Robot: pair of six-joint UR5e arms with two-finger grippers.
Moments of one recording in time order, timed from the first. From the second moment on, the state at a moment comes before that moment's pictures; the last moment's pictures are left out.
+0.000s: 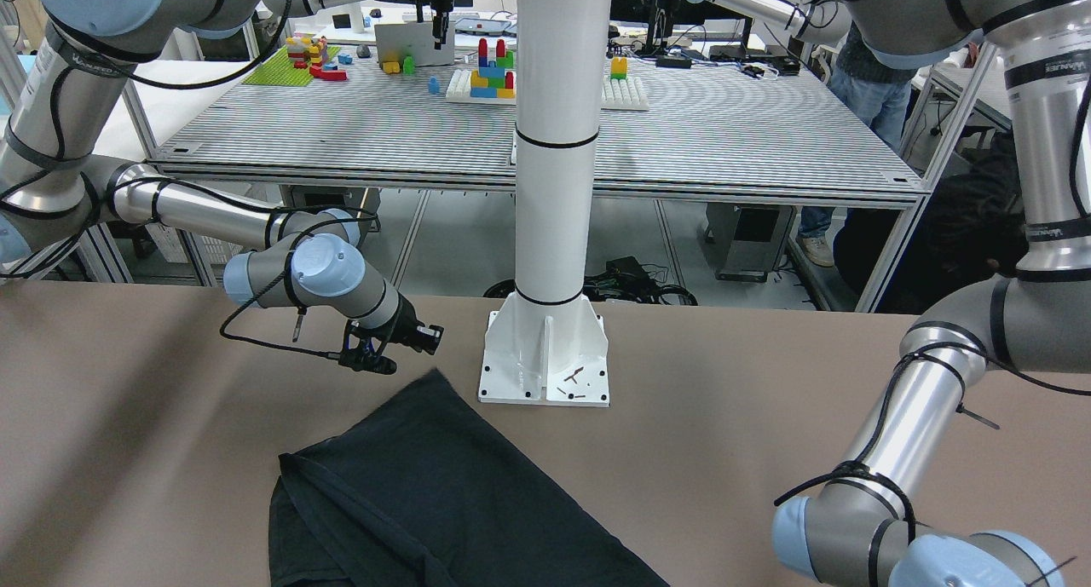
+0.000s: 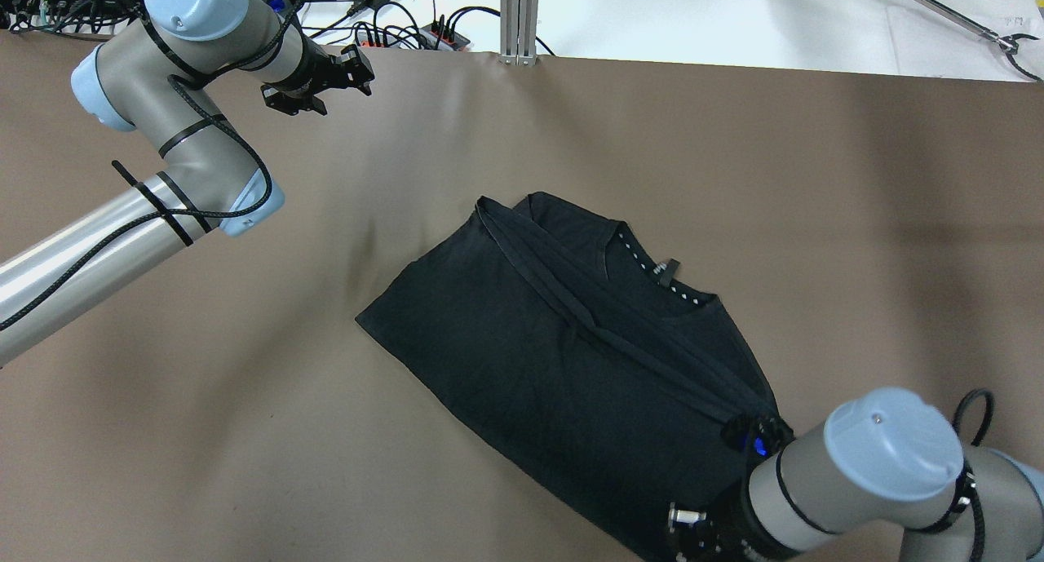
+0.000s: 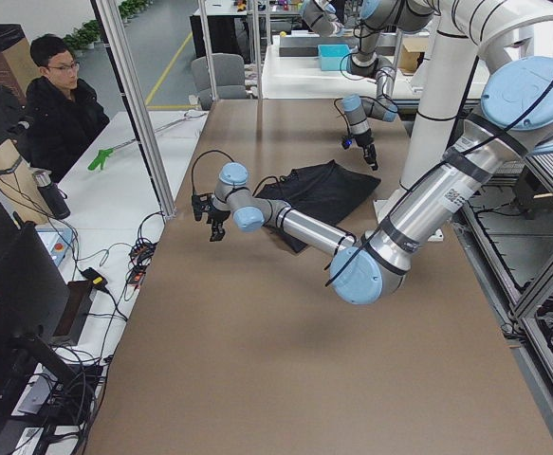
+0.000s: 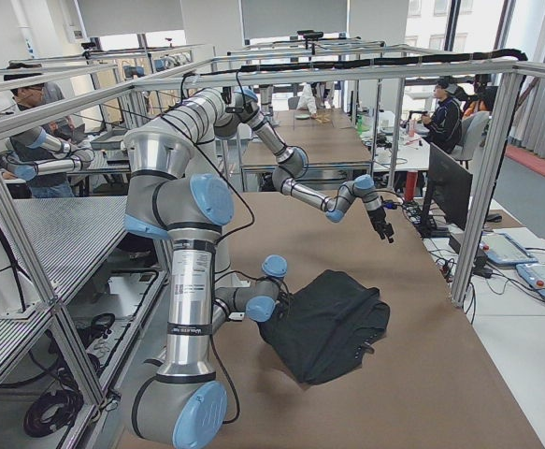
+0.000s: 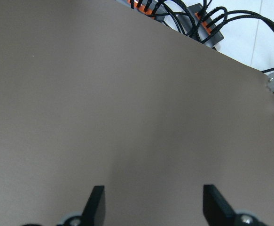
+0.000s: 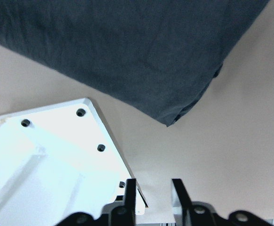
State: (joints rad) left arm -0.99 -2.35 -1.21 -2.14 -1.96 -1.37; right arm 0.27 -1.50 2.18 -1.24 2.21 1.76
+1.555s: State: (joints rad) left arm -0.62 -2.02 -1.57 -2.17 -1.84 -1.70; right arm 0.38 -1.41 2.12 -1.25 1.99 1.76
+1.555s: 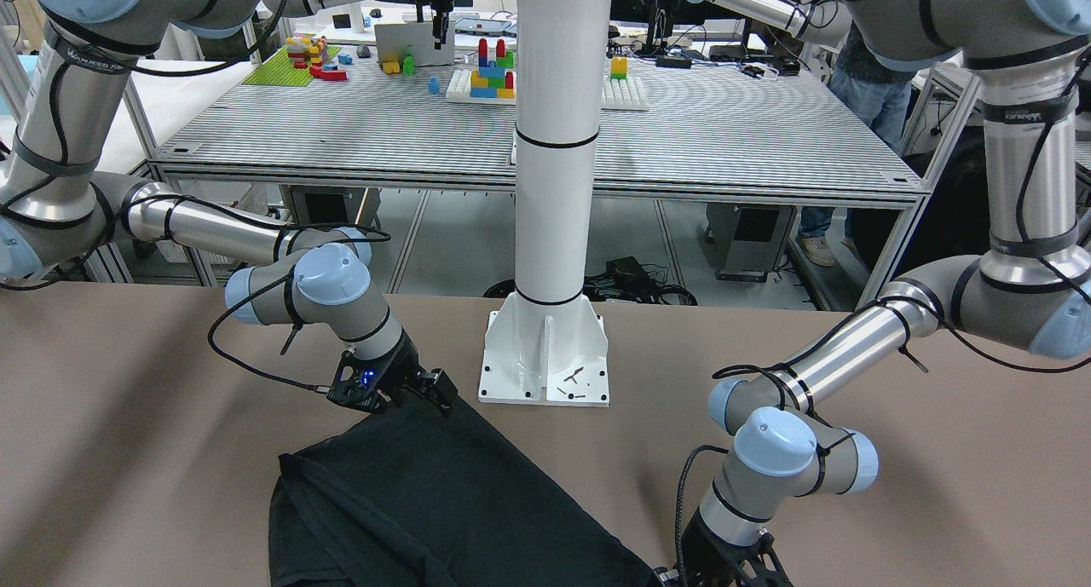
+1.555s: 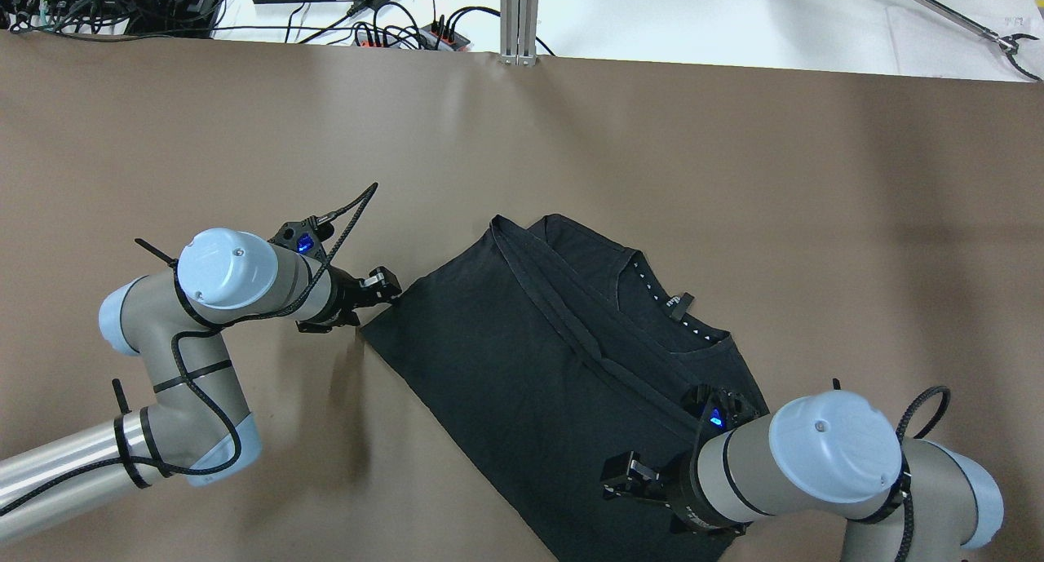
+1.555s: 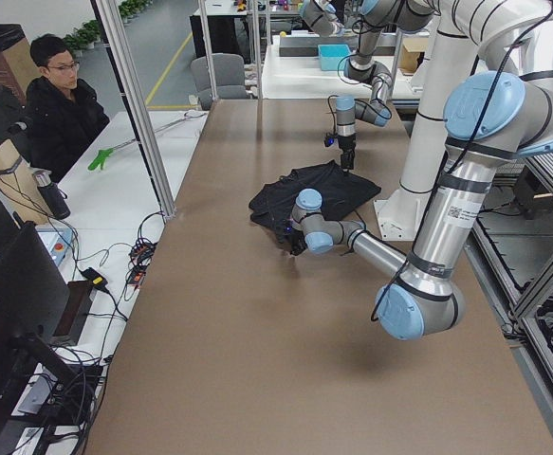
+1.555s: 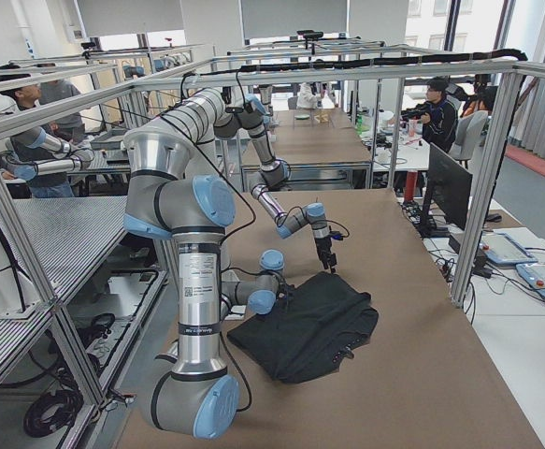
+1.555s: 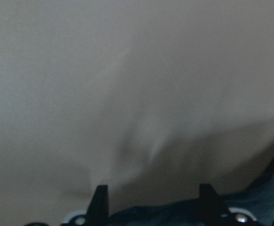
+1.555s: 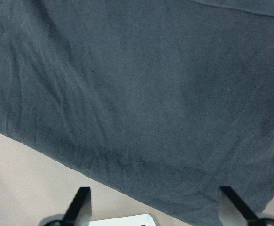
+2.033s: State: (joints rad) left arm -0.61 -1.97 -1.62 -2.16 -1.84 -1.70; right arm 0.38 -1.41 2.12 -1.25 1.98 1.77
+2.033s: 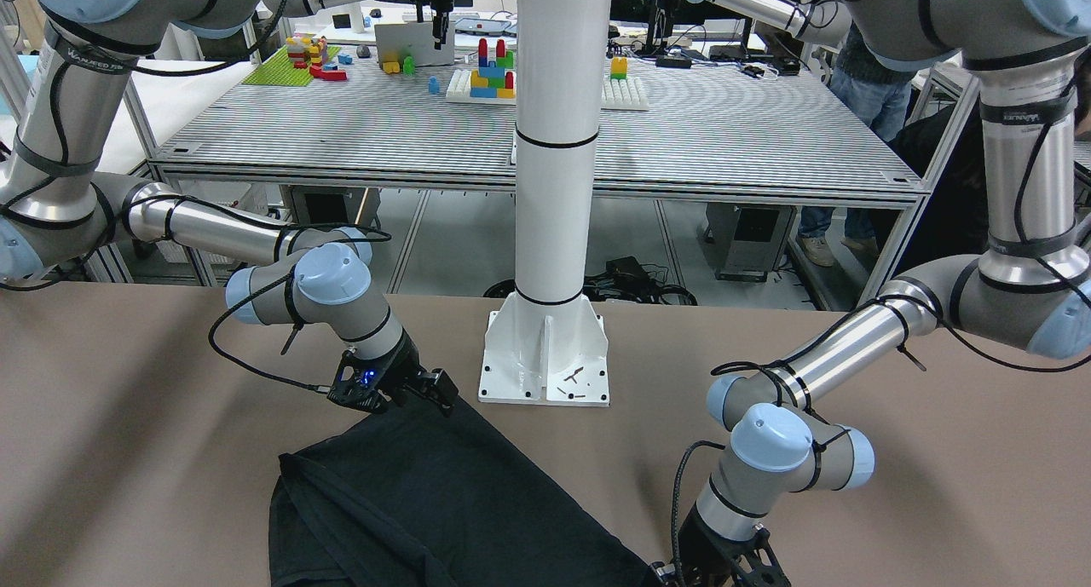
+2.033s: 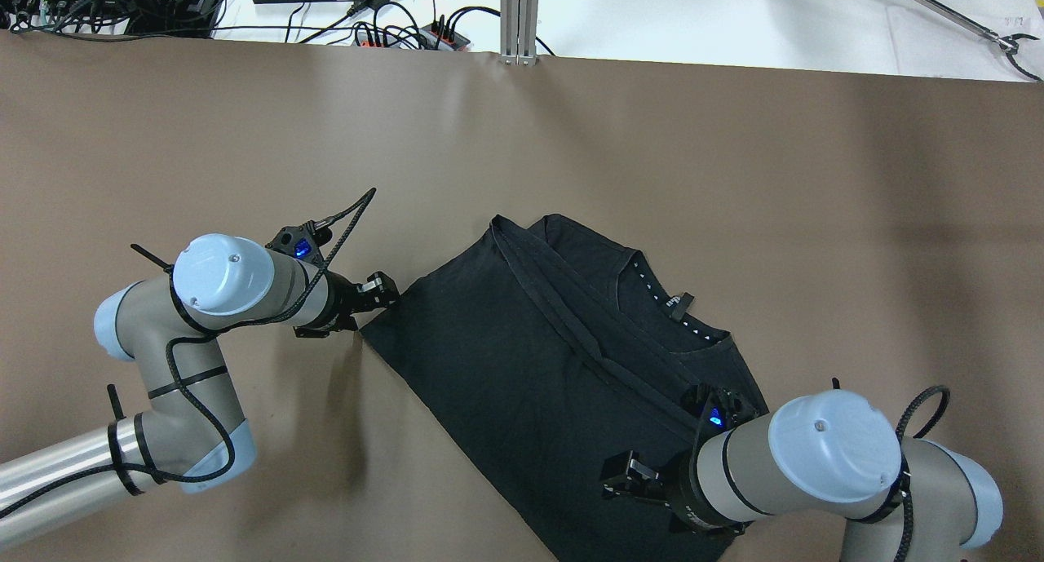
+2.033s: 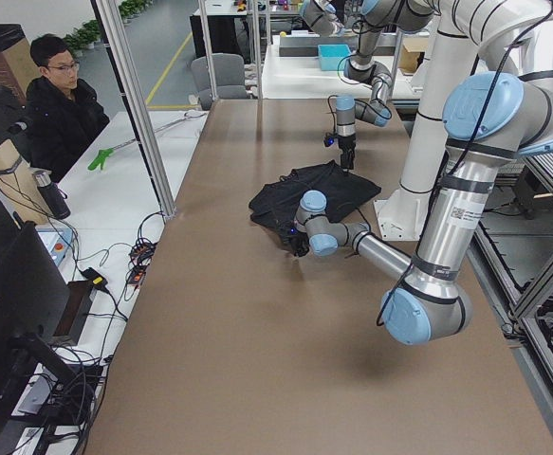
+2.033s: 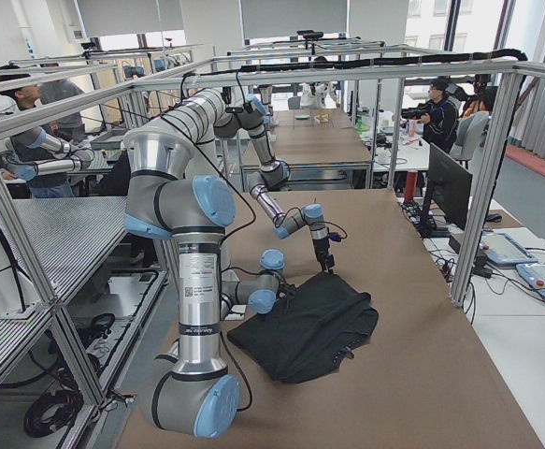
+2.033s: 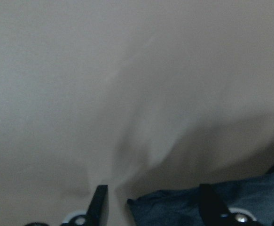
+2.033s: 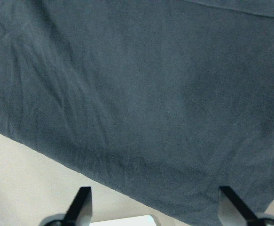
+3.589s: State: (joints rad) left arm -0.61 -1.97 -1.63 -2.16 -1.85 -1.69; right arm 0.39 -1.41 2.13 -1.25 1.94 1.78
